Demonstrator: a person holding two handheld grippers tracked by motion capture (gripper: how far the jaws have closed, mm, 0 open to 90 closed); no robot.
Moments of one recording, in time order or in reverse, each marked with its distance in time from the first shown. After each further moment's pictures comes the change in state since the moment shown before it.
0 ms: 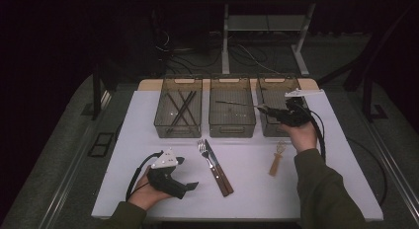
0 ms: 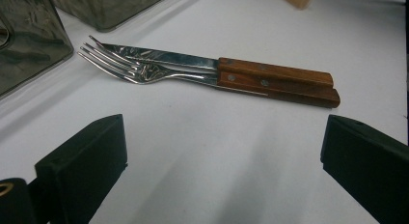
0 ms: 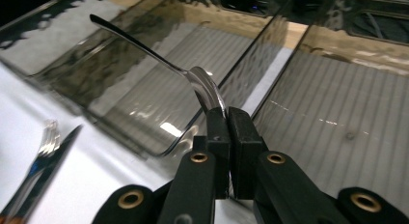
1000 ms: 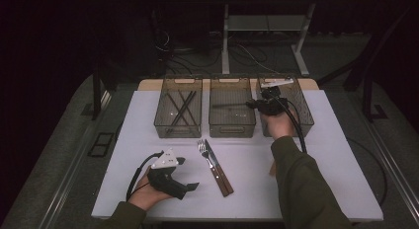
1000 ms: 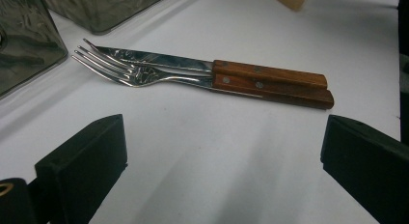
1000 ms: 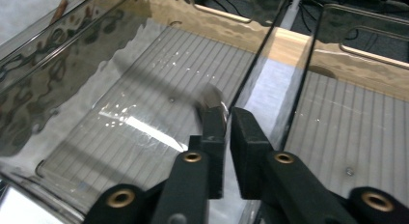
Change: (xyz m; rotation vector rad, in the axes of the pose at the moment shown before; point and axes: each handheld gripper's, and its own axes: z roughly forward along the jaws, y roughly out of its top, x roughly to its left) left arm -0.002 0.001 0.001 -0.013 -0.013 -0.008; right arm 0.026 0.032 0.055 0.060 -0.172 -0.019
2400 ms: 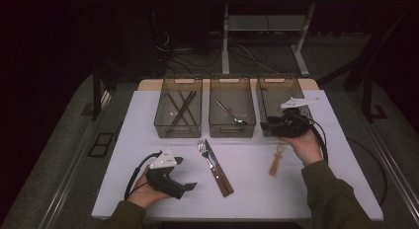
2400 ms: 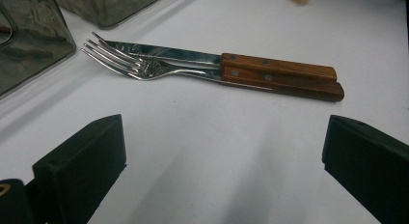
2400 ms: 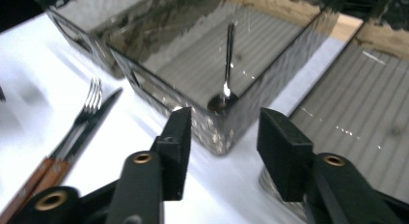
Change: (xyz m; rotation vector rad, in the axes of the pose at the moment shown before) left arm 0.006 -0.004 -0.001 0.006 0.010 0.015; right arm -0.017 -0.054 -0.063 -0.024 0.273 -0.098
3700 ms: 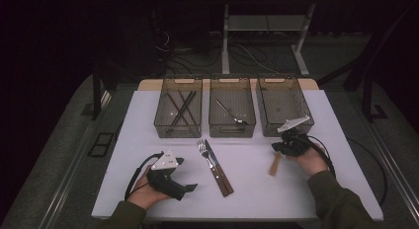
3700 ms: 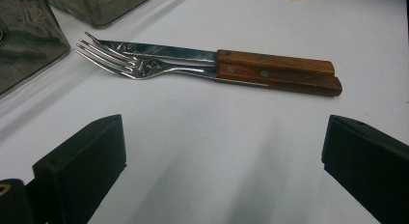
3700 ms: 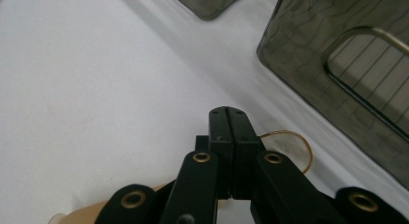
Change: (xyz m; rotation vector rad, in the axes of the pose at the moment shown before) left arm -0.002 0.001 0.001 0.025 -0.004 0.031; right arm -0.011 -0.058 0.021 0.295 -0.053 -0.129
